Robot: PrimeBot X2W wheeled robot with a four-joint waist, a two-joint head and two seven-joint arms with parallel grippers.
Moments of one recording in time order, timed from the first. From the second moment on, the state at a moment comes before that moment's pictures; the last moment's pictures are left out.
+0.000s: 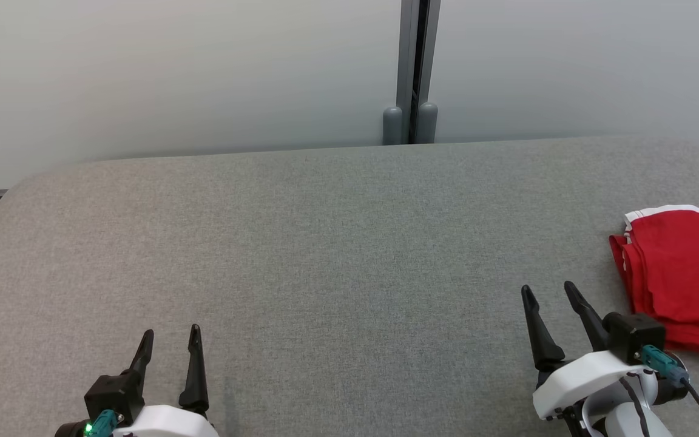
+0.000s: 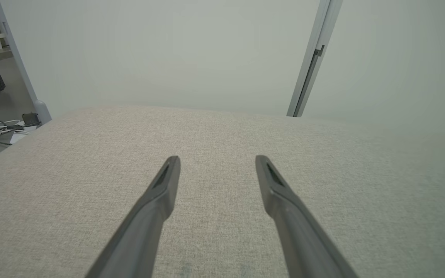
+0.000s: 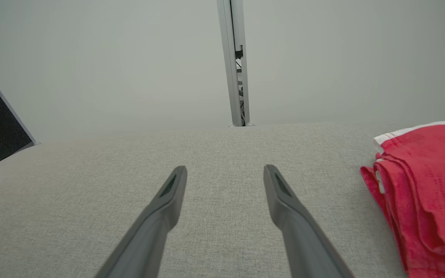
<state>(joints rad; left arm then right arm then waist) -0.02 0.05 -0.07 0.37 -0.24 0.07 -0.26 -0.22 -0.05 0.13 0.51 0.24 0.13 -0.26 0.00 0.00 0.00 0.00</state>
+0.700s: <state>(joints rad) -0.01 0.05 -0.06 0.40 -0.25 0.06 -0.26 -0.19 -0.05 0.13 0.53 0.17 0.13 -0.26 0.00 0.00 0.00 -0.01</state>
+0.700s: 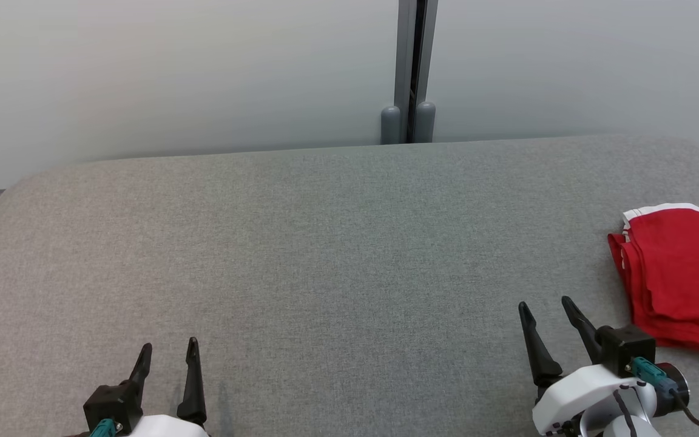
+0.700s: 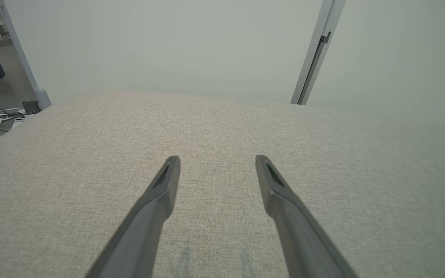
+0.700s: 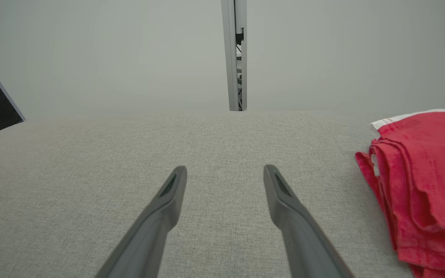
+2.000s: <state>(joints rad) 0.02 0.03 -0.04 0.44 -0.42 0.03 -0.20 -0.13 -0.03 0.11 0.55 0.36 0.13 -0.20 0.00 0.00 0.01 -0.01</state>
